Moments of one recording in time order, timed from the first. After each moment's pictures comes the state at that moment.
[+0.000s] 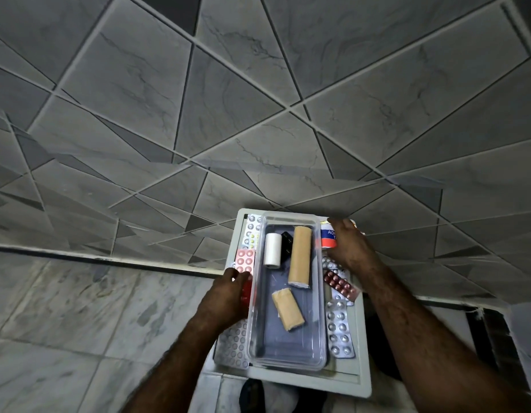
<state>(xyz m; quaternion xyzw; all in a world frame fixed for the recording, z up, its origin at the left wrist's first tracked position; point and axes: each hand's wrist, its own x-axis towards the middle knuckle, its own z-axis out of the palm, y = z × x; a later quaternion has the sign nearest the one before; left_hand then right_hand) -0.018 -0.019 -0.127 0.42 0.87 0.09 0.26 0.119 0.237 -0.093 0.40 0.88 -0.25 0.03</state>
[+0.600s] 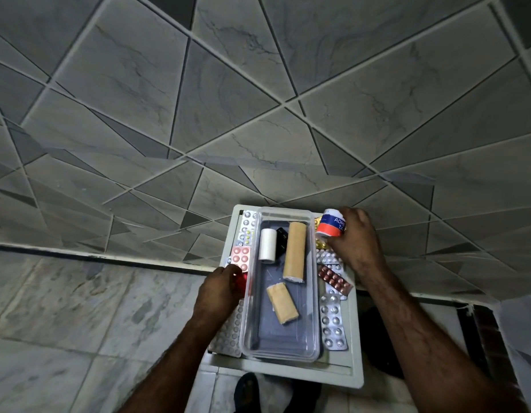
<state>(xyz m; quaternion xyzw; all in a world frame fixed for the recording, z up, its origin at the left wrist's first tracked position) -0.010 -0.019 -0.131 0.31 0.89 0.24 0.23 0.137 0.221 -0.063 0.46 0.83 -0.28 -0.14</state>
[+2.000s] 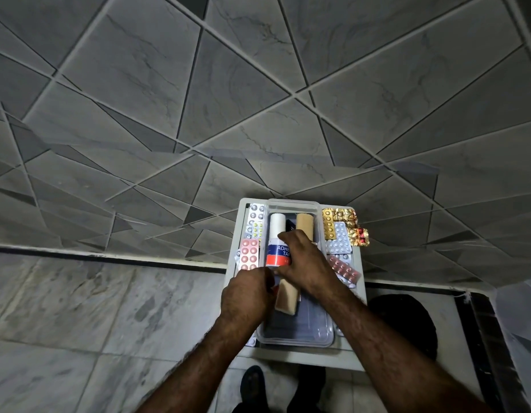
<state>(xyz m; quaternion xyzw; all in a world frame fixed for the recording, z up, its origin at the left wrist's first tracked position) 0.036 -0.012 -0.067 0.34 0.91 0.13 0.21 0.099 0.121 -0.097 0.30 0.90 -0.30 -0.01</state>
